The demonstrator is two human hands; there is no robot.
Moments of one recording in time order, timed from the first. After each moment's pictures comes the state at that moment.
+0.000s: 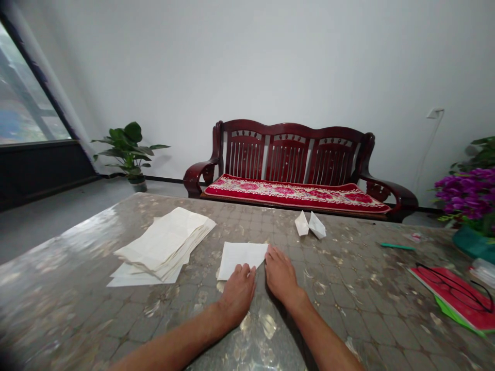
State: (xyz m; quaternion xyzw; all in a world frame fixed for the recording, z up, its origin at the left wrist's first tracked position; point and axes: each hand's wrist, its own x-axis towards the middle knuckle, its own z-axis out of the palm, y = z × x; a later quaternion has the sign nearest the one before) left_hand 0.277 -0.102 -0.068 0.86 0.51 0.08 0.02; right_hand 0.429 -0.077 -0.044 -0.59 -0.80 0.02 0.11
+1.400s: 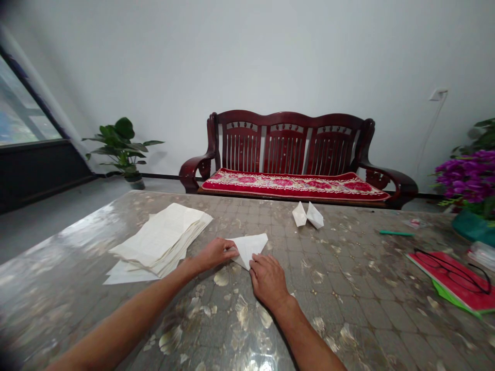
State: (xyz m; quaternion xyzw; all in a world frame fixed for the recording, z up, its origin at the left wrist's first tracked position) left_hand 0.196 -0.024 -0.030 0.83 0.49 0.13 0.23; right_hand 0.411 -0.105 -0.059 -0.54 -0.82 0.03 0.20
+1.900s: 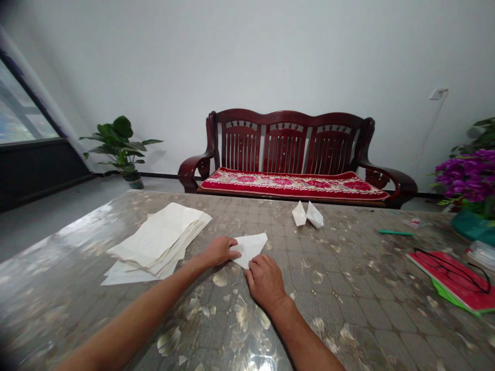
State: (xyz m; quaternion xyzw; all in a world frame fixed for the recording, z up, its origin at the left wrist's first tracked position) left_hand 0.212 -0.018 -0.033 0.81 0.56 0.07 0.16; right_hand 0.403 -0.107 -0.054 -0.54 -0.81 0.03 0.21
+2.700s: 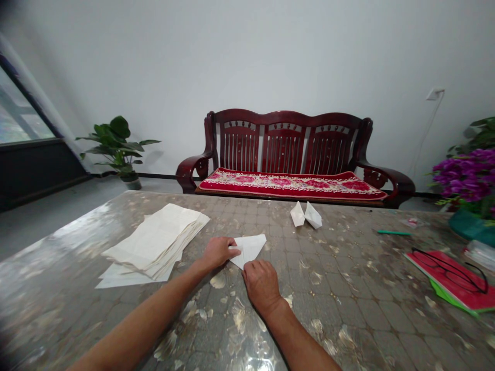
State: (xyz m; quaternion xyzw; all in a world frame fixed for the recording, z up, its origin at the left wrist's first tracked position) left_hand 0.227 -0.023 -0.022 0.75 0.63 0.09 0.16; right_hand 0.396 -0.103 -0.070 -0.54 -0.81 -0.09 0.21
